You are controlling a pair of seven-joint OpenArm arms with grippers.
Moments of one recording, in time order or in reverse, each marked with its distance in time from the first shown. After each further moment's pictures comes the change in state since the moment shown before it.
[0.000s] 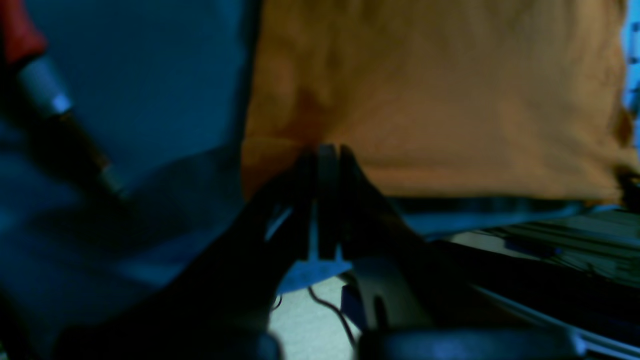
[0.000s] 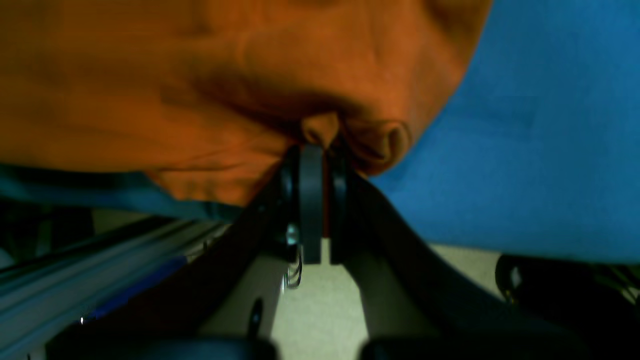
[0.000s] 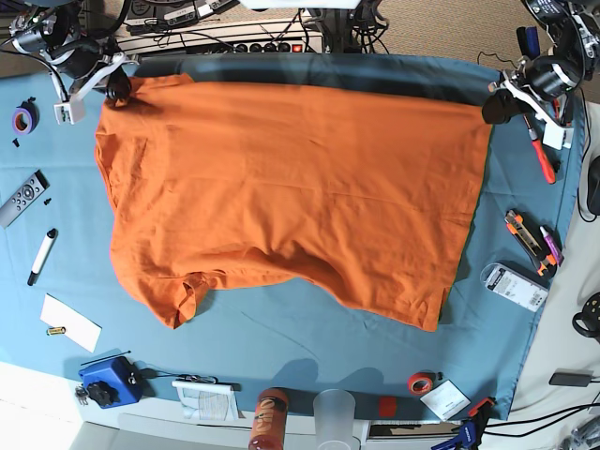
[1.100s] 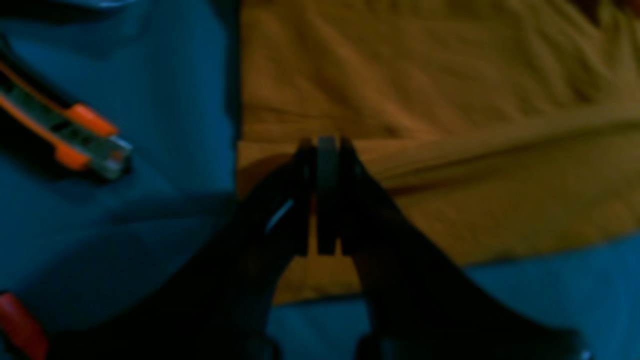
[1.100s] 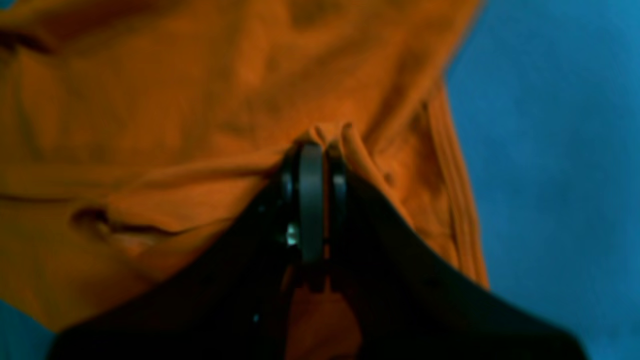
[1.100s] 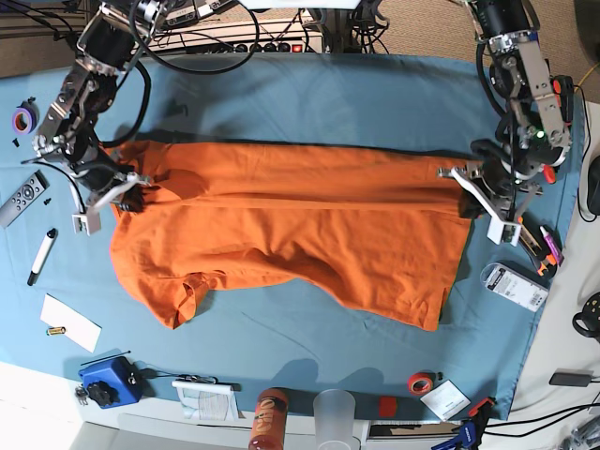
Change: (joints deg) left arm -18.8 0.0 24.2 -3.4 39.6 8.7 -22.4; right arm 34.4 1.9 -12.2 -29.1 -19.1 1.2 13.3
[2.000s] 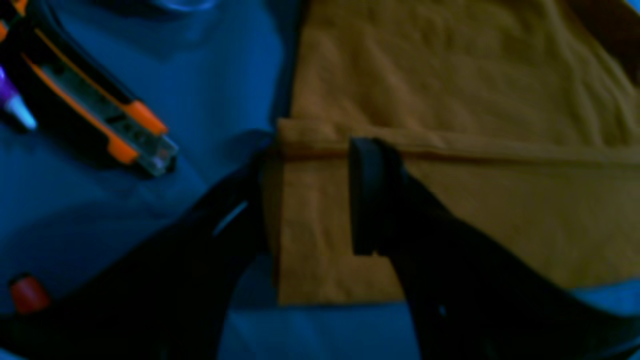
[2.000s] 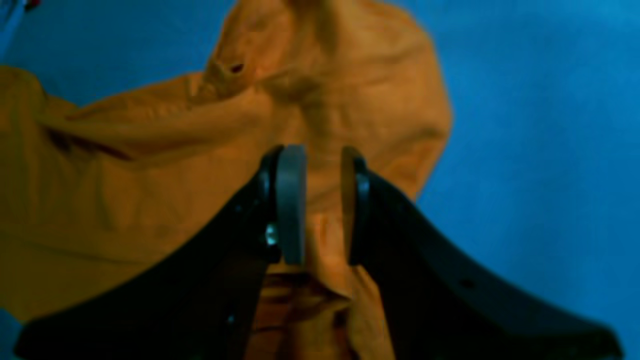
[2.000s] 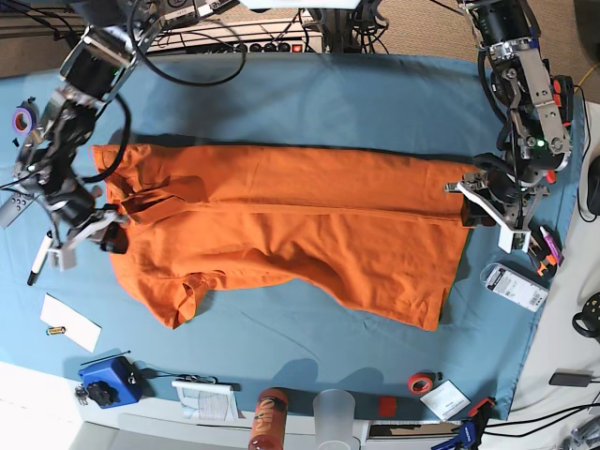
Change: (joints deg) left arm -1.3 -0.2 -0.2 0.9 -1.5 3.7 2.8; right arm 7.8 5.0 1.0 -2.8 8.7 0.1 -4.0
